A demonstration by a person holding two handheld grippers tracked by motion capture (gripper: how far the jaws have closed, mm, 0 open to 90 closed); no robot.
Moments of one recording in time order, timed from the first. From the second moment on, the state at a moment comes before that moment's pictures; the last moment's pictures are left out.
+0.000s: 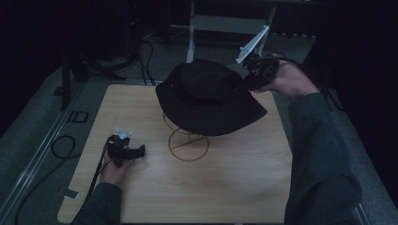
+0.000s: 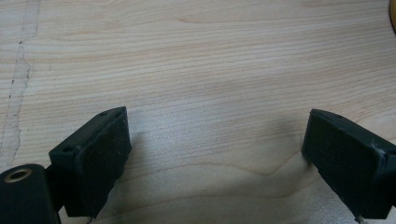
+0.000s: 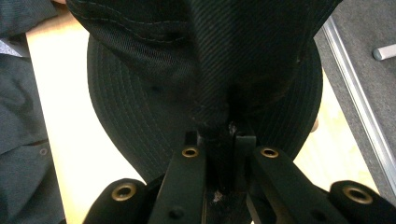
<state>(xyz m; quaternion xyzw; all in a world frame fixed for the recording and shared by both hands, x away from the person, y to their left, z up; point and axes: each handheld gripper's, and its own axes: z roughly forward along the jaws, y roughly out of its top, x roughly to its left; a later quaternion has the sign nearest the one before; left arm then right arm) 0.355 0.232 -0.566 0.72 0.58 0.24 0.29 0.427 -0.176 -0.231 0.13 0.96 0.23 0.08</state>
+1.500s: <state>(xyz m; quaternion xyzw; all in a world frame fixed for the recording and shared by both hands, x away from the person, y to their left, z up) 0.355 0.232 -0.566 0.72 0.58 0.24 0.29 0.442 -0.131 -0.275 0.13 0.97 0.21 0.04</state>
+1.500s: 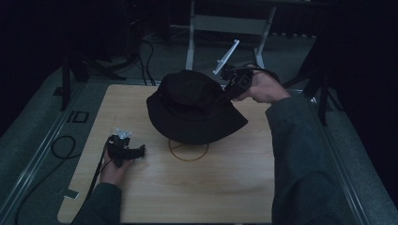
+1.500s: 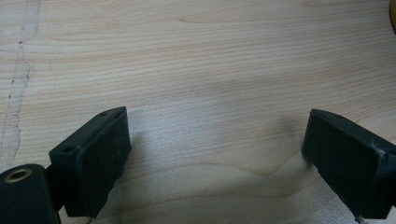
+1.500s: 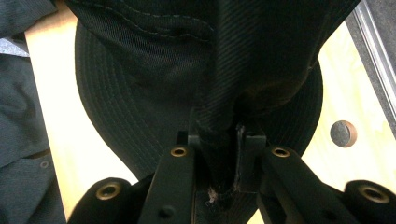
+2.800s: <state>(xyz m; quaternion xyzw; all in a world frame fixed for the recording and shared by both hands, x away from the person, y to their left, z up) 0.355 0.232 -0.566 0.72 0.58 0.24 0.29 0.444 -0.136 -0.280 0.17 0.96 0.21 0.05</state>
